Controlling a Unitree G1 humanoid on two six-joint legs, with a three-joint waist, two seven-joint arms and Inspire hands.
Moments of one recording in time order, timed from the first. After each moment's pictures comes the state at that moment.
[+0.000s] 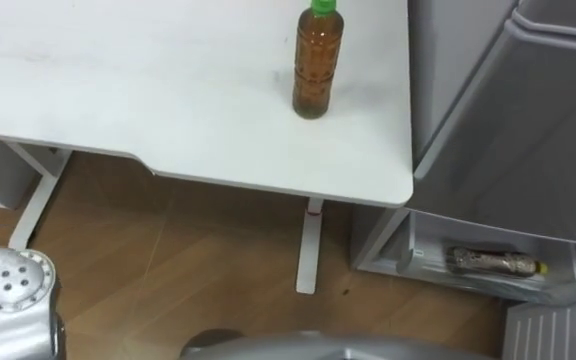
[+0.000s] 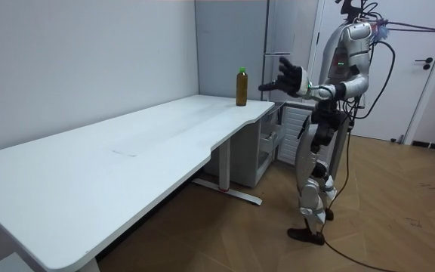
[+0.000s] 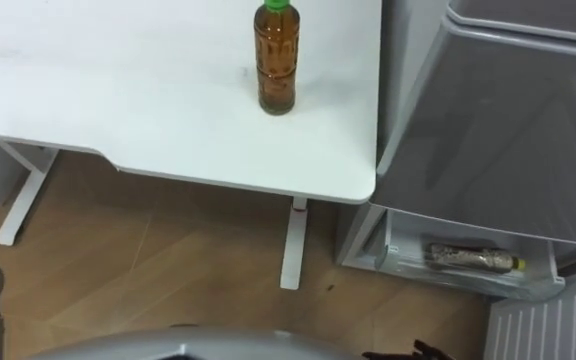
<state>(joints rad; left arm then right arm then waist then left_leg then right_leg) 0.28 0.21 0.32 -0.11 0.15 -0.22 0.86 0.17 -0.27 -0.04 1.27 0.27 -0.05 0.16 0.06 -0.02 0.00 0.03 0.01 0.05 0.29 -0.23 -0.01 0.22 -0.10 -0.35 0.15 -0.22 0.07</state>
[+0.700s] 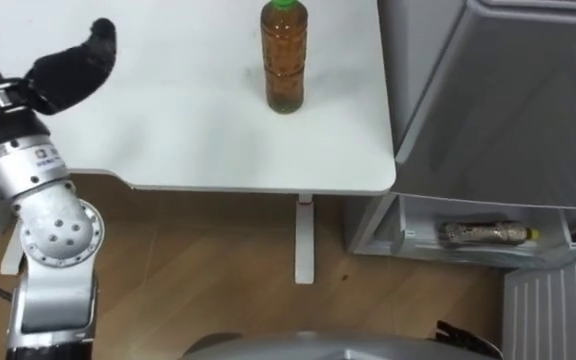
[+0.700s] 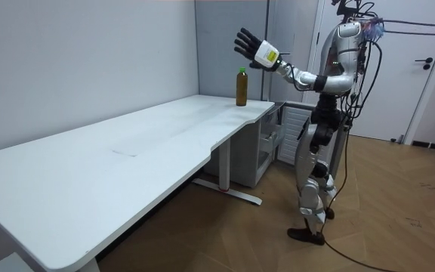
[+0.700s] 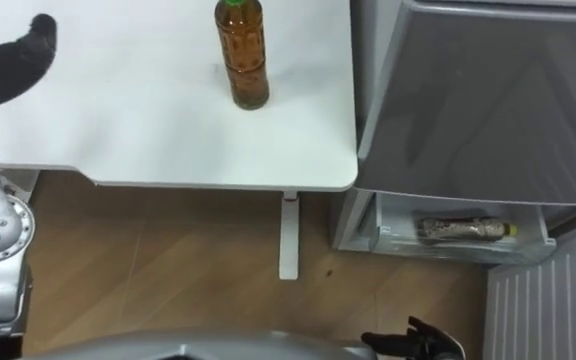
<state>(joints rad) 0.19 0.23 0.05 -0.28 0.27 -0.23 0.50 0.12 -0.27 -0.02 1.31 0.23 -0.10 0.19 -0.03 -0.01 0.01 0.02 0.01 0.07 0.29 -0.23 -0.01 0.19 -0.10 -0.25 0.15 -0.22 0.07</state>
